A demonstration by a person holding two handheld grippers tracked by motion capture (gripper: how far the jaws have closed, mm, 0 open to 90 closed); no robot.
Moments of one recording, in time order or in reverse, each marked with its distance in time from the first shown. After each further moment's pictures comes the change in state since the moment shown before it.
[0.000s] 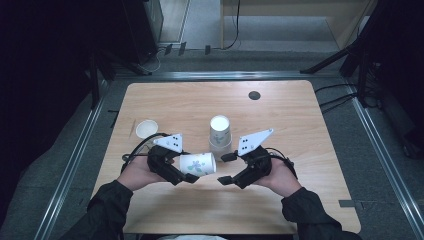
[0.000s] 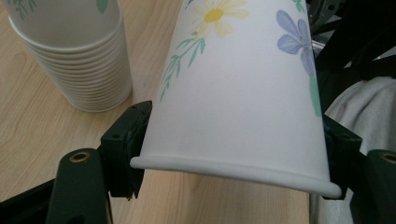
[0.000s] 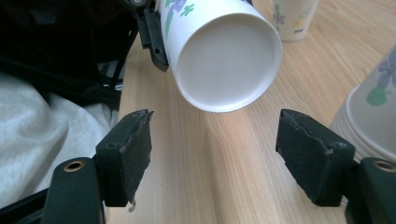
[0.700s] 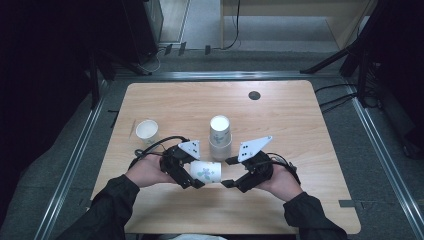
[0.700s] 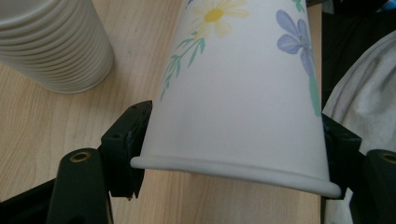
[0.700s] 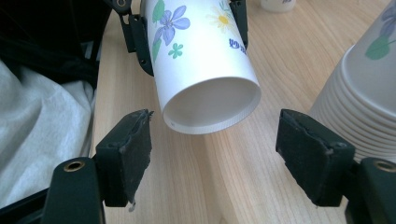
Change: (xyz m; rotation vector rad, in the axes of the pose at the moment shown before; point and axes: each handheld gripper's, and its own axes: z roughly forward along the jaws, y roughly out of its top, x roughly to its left) left arm -0.003 0.017 0.034 0.234 -0.006 0.054; right arm 0.002 -0.015 0.006 0.069 -0.076 -0.012
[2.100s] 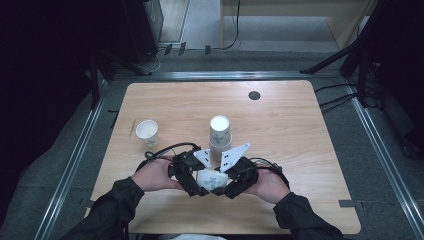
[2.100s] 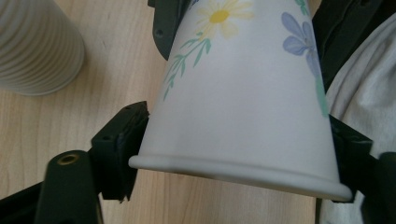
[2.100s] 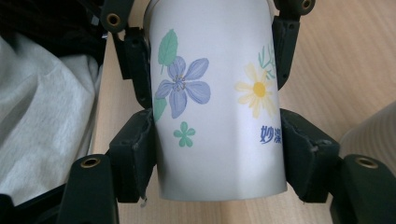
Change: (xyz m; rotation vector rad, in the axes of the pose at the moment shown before) left arm -0.013 0.014 0.017 0.096 0.006 0.030; right arm 0.013 0.011 0.035 0.112 0.043 -0.091
